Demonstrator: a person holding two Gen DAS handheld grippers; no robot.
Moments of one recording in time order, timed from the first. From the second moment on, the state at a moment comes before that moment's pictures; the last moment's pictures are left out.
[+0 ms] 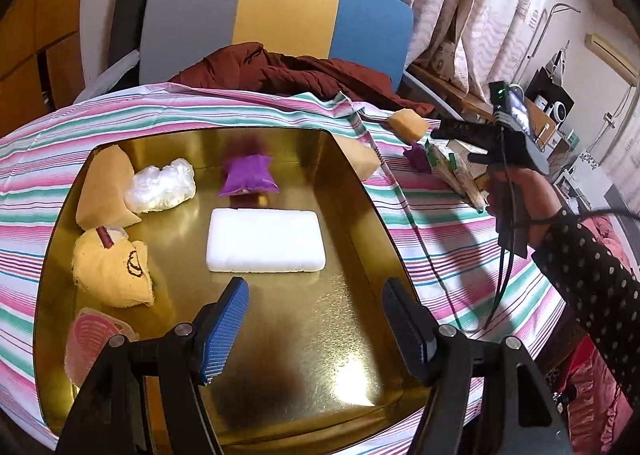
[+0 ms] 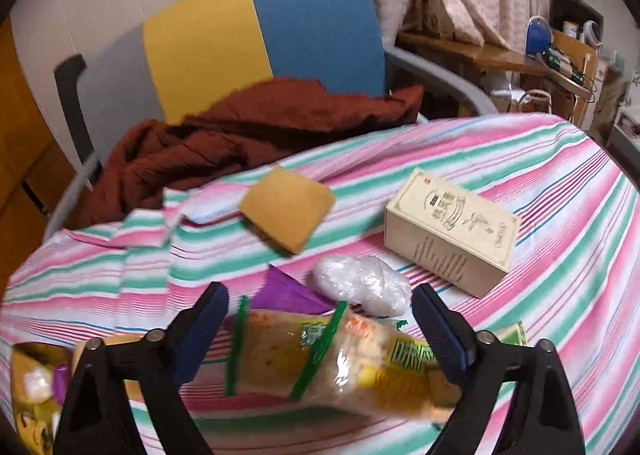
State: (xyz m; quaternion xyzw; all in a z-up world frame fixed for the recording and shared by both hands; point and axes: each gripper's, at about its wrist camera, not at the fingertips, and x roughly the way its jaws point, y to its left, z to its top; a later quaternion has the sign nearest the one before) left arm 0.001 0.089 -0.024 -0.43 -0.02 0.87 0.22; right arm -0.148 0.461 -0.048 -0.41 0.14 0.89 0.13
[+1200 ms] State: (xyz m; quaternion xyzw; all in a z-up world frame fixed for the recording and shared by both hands) left arm 0.008 0.147 -0.018 -0.42 0.04 0.86 0.28; right arm 0.067 0.501 -0.086 -0.46 0.15 0.87 0.03
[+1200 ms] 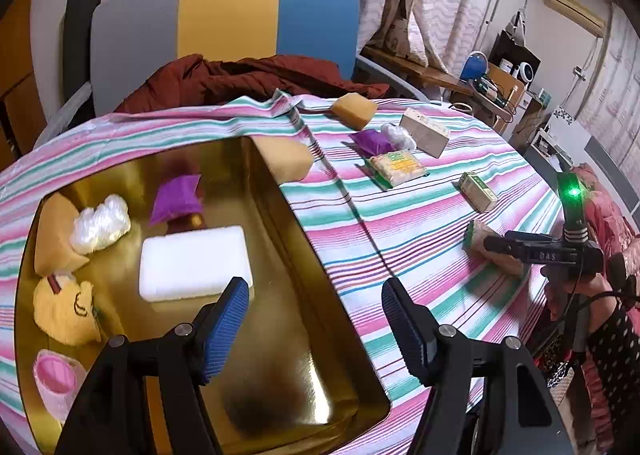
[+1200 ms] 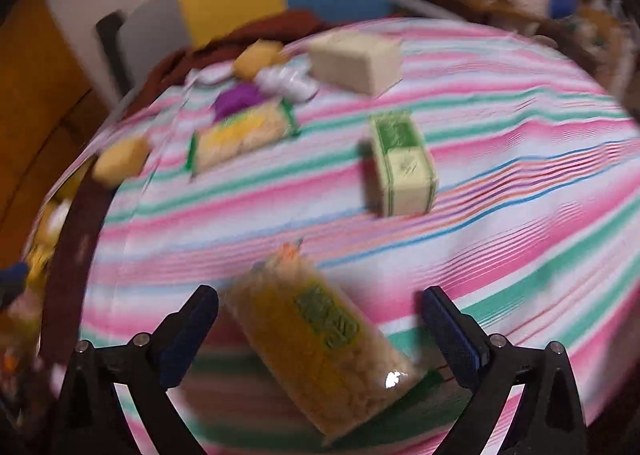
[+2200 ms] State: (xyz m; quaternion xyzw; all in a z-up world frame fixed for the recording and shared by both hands) left arm -0.073 0.291 -0.032 -0.46 0.16 0.80 0.34; right arm 0.053 0.471 -0.090 -0.43 0.08 0.90 0.08
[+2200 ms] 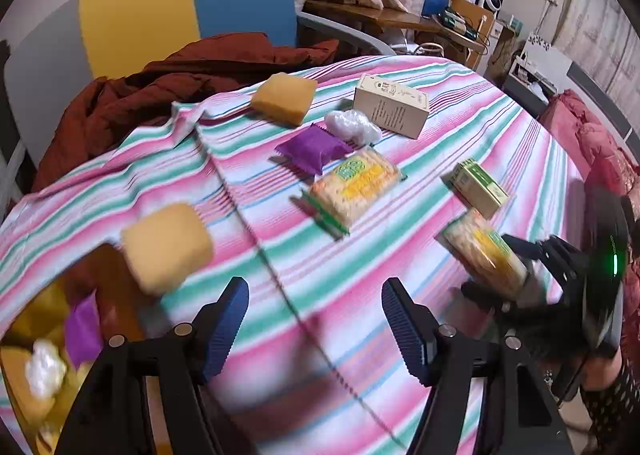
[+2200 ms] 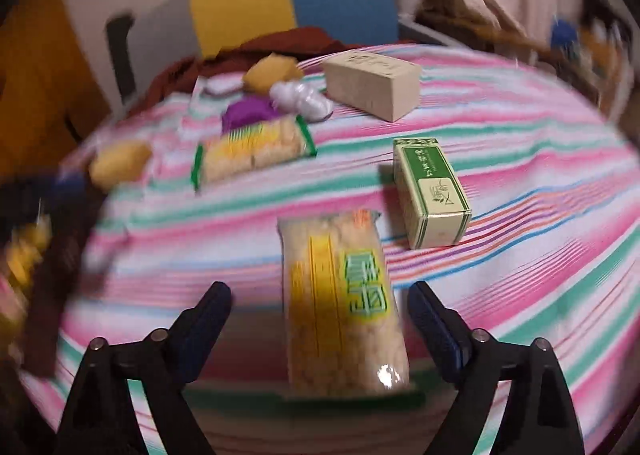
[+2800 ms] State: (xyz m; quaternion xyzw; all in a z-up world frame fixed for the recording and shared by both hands) left arm -0.130 0.398 -0.092 -0.43 0.29 0.76 0.39; right arm 0.037 0.501 -0.096 -0.35 0.16 0.91 0.12
